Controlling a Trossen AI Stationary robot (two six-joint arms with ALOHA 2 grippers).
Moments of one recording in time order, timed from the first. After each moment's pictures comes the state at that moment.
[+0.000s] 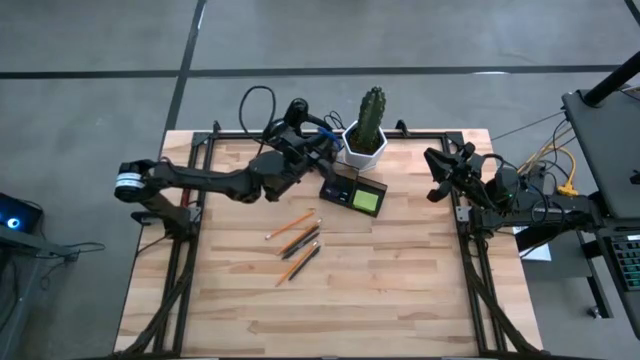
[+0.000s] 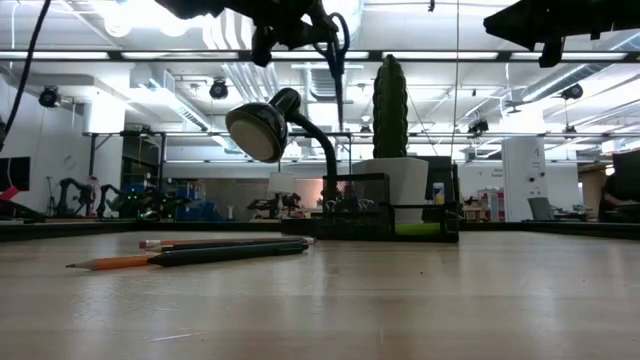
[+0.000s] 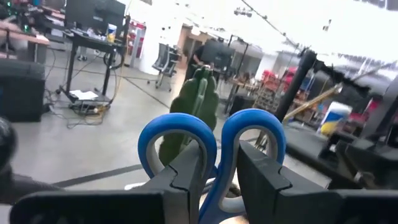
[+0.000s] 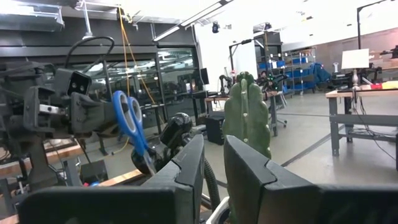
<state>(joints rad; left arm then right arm) 0.08 1.53 1.09 0.61 -0.69 -0.27 -0.06 0.34 0.34 0.27 0.58 0.02</state>
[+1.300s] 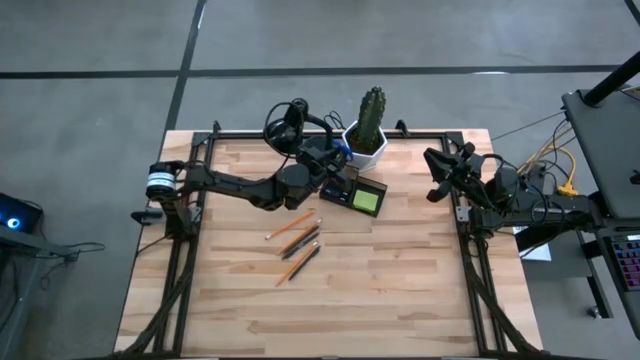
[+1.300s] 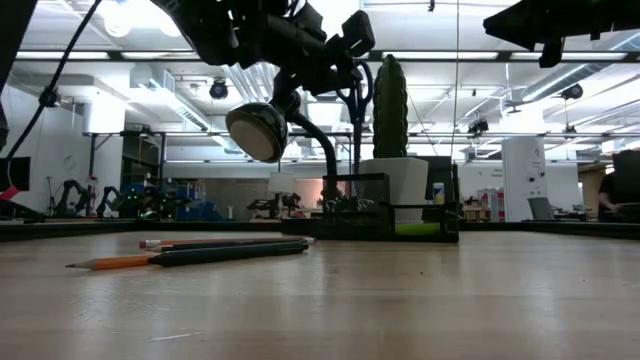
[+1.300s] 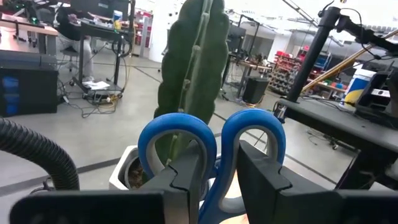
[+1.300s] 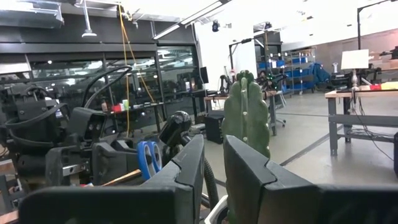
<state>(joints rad) 0.09 1.77 1.11 0.74 -0.72 -0.25 -0.06 0.34 0.34 0.27 0.58 0.02</state>
